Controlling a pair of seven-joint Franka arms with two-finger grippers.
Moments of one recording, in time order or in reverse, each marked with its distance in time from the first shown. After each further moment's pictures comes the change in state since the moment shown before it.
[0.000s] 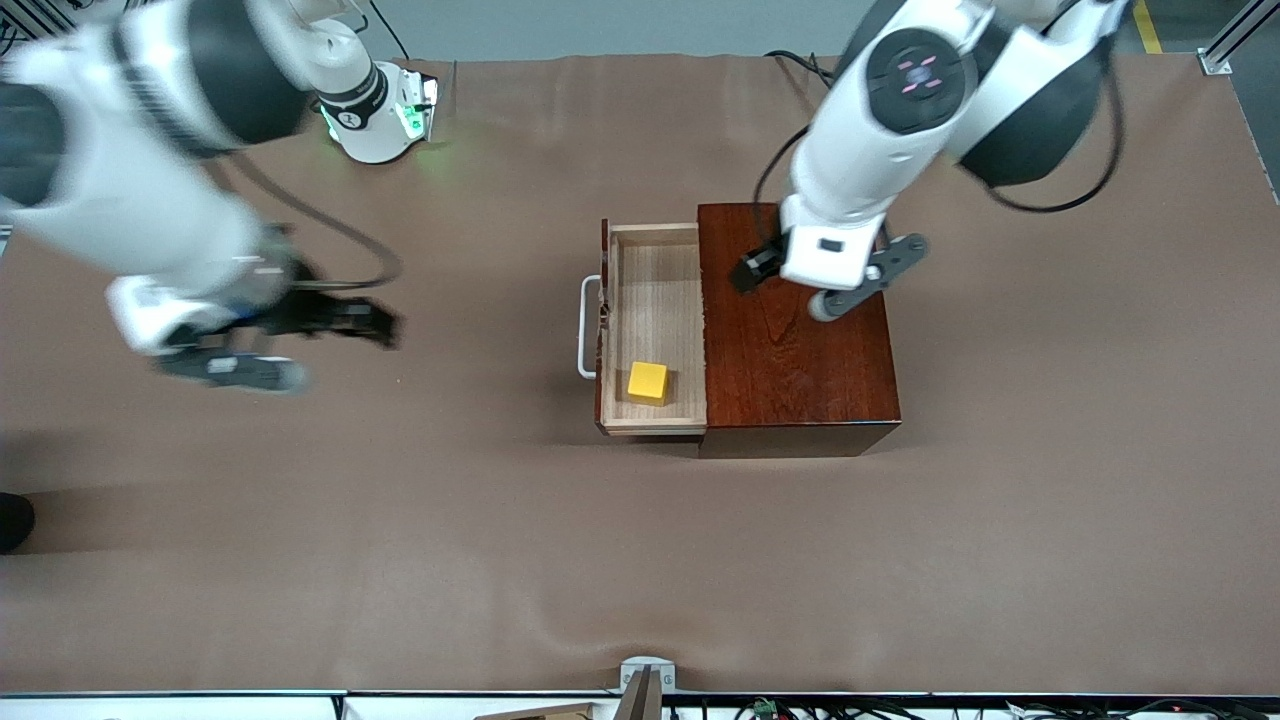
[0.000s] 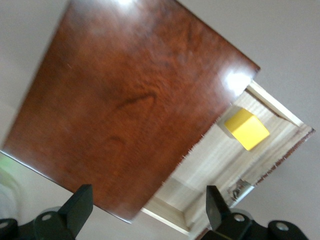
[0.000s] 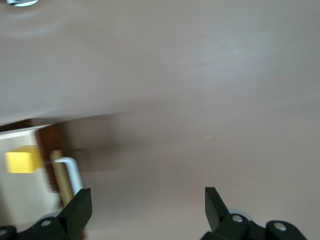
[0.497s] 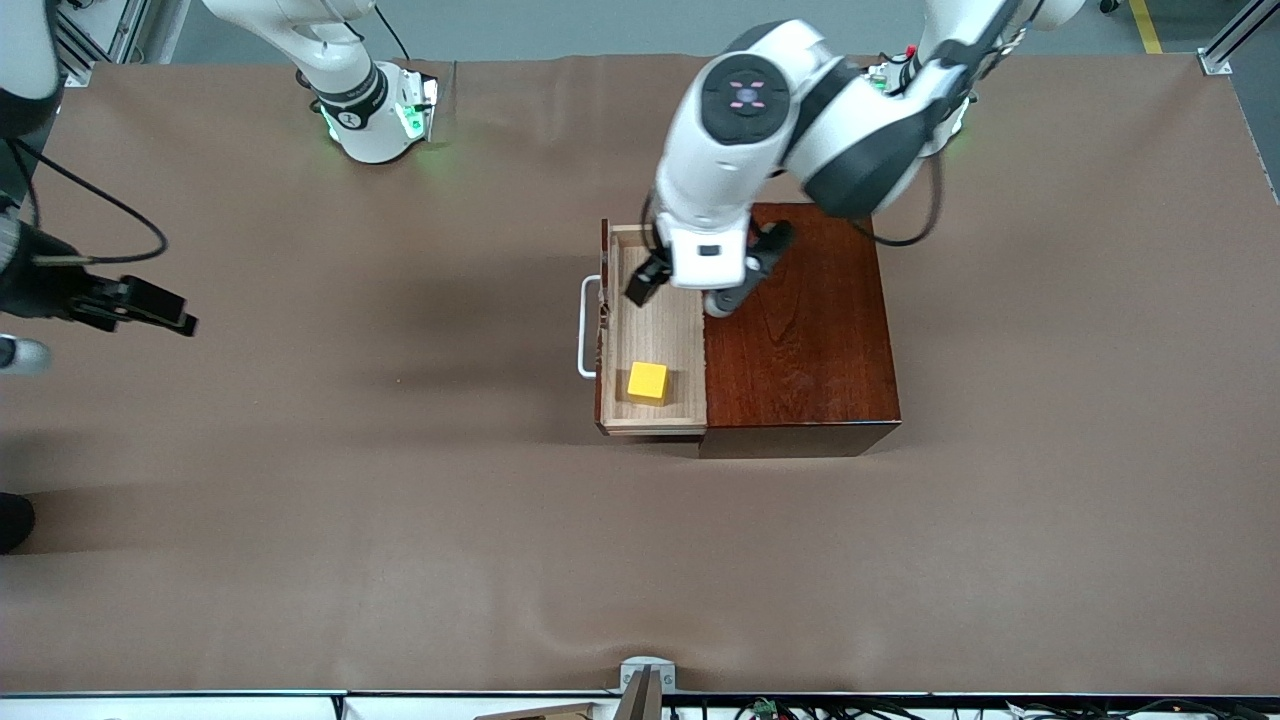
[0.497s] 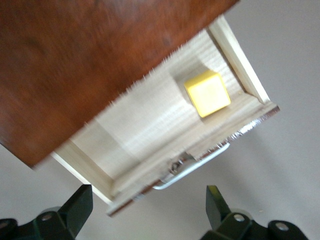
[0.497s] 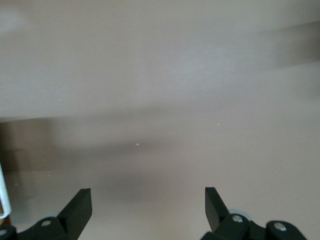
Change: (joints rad) left arm -0.196 0.158 0.002 0.078 0.023 0.210 -0.482; right arm -0.246 -0.130 0.001 -0.119 -0.055 -0.009 -0.278
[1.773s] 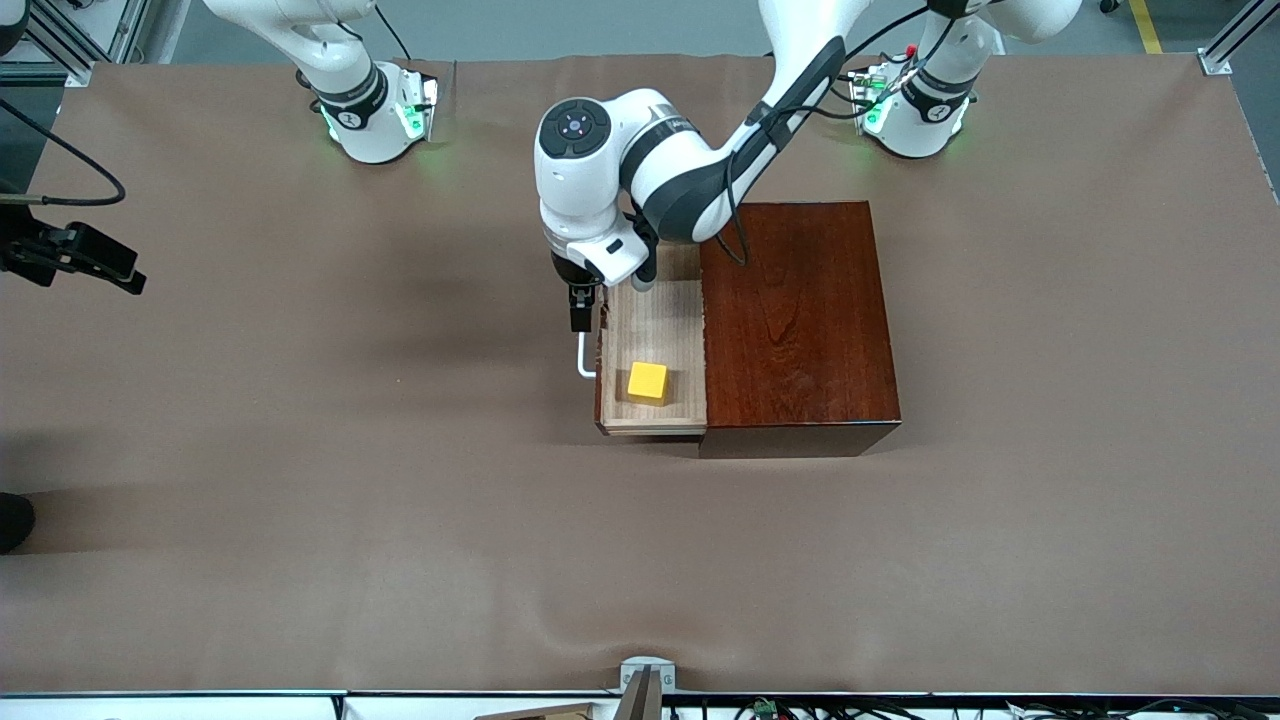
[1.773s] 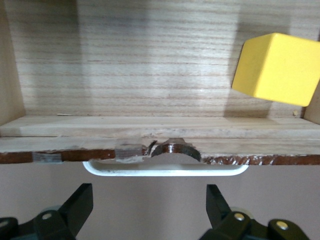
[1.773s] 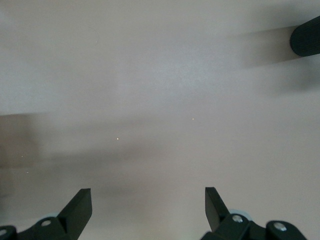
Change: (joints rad) left arm -0.338 0.222 0.234 0.045 0.102 0.237 -0.773; right arm -0.002 -0.081 0.011 -0.020 -0.081 -0.038 0.000
